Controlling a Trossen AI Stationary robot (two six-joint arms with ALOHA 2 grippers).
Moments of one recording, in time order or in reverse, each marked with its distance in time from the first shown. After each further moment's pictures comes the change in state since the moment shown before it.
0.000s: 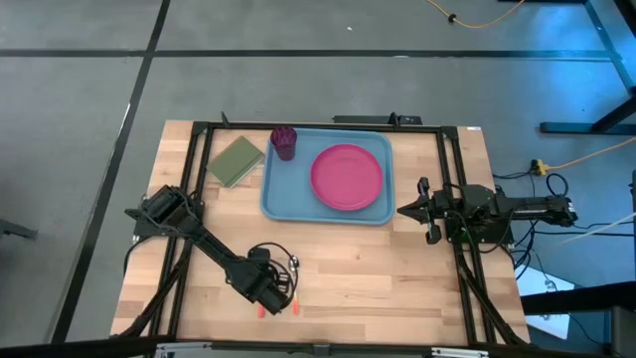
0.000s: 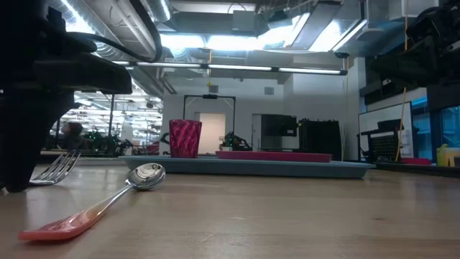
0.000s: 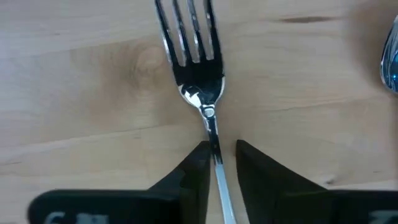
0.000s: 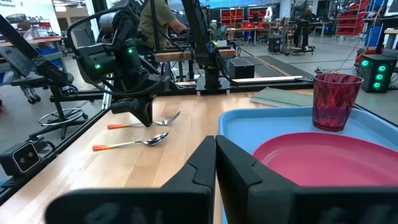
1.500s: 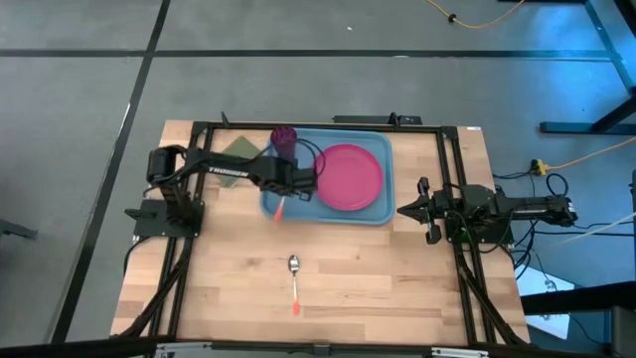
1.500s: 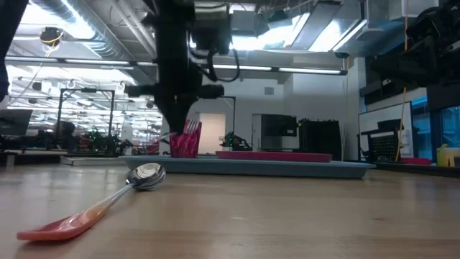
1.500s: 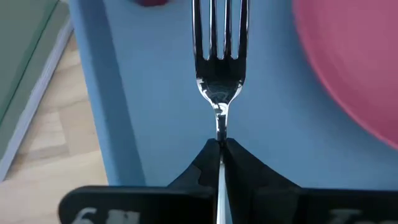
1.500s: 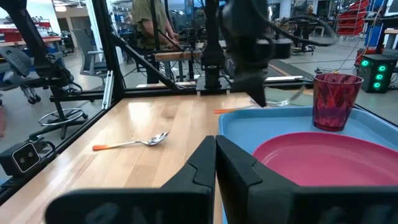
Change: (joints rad) left arm 0.753 -0.173 0.033 0.037 -0.182 0.966; right arm 0.000 0.000 0.000 0.000 0.000 0.000
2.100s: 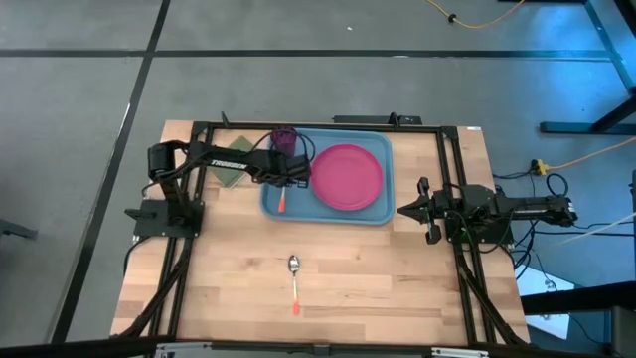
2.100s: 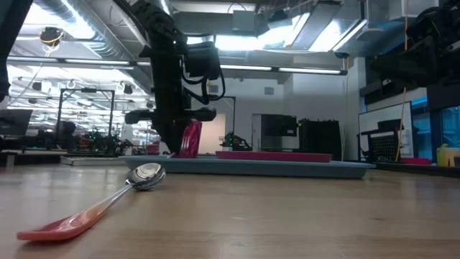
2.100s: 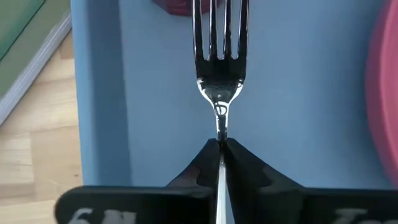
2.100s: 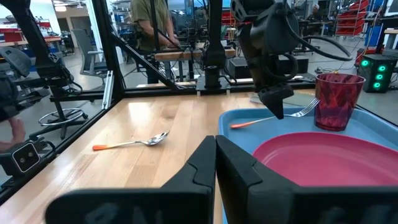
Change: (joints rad) left arm 0.145 0.000 -0.165 0.251 0.024 -0.029; right arm 0.000 0.000 0.000 0.000 0.000 0.000
